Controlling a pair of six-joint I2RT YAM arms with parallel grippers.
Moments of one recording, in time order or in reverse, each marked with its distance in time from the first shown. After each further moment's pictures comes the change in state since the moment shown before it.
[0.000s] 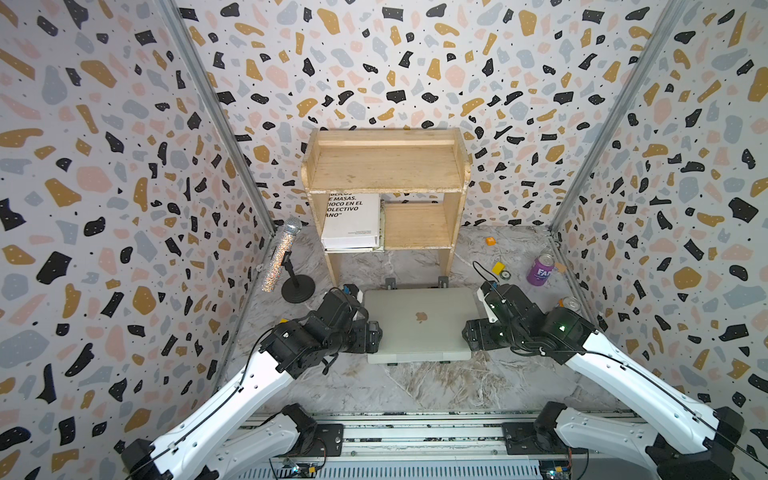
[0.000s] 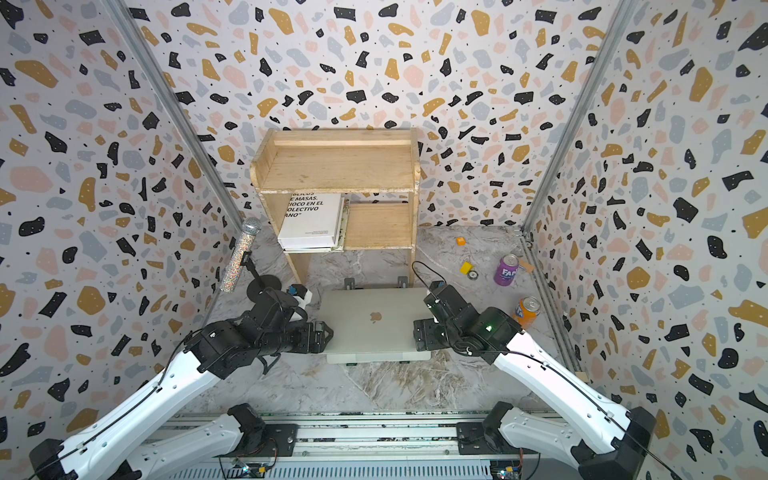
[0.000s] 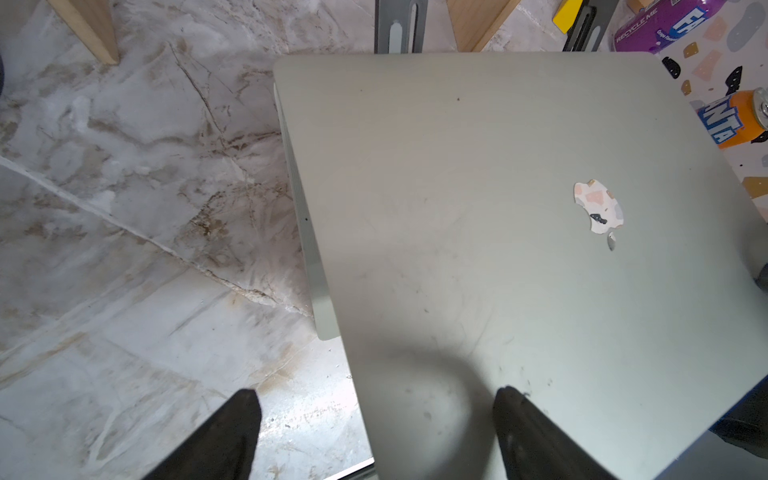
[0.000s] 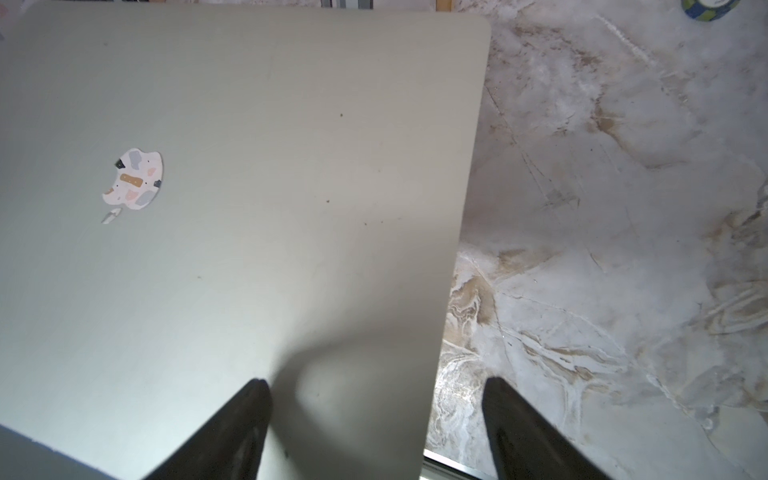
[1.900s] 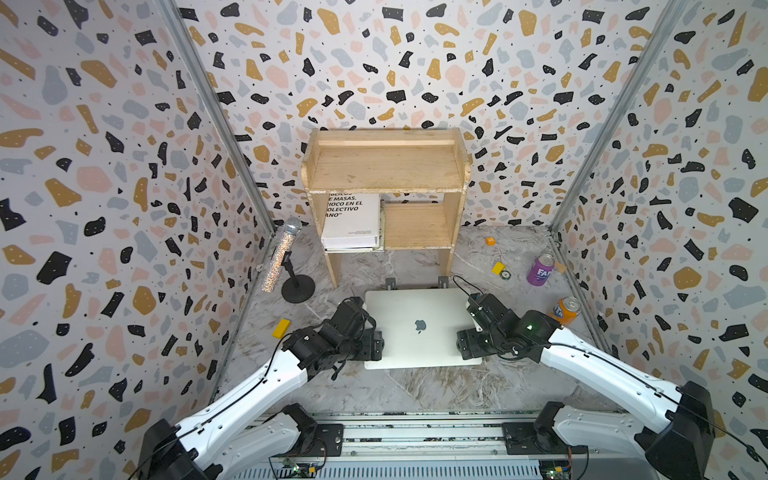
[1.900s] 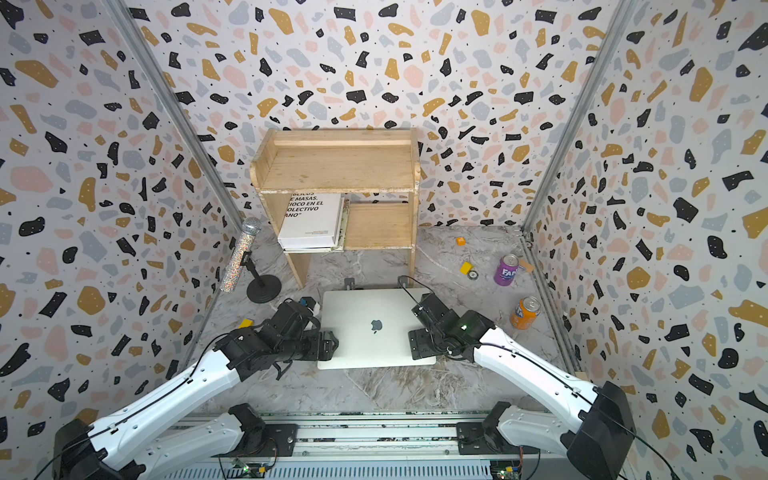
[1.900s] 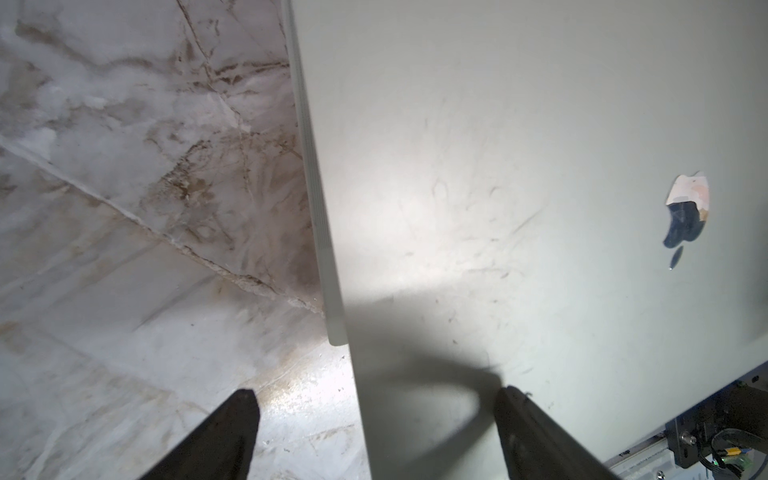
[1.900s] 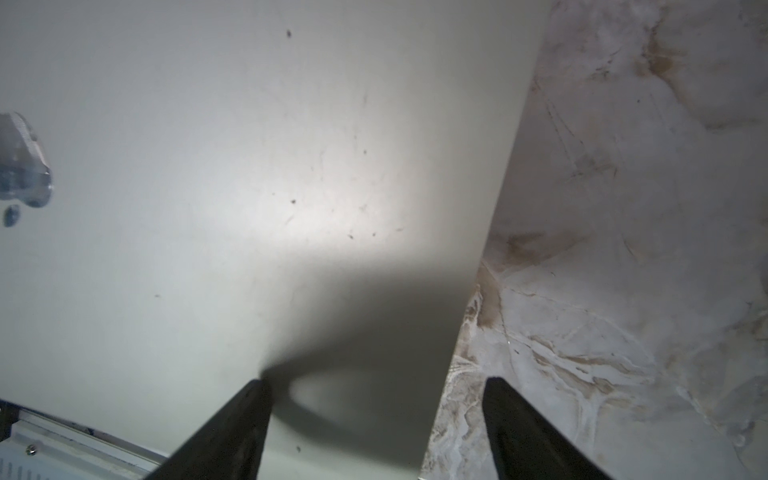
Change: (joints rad) left arm 0.000 0.051 -0.202 0.166 -0.004 -0.034; right arm 0.003 0.107 -0.142 0.115 0.011 -0.018
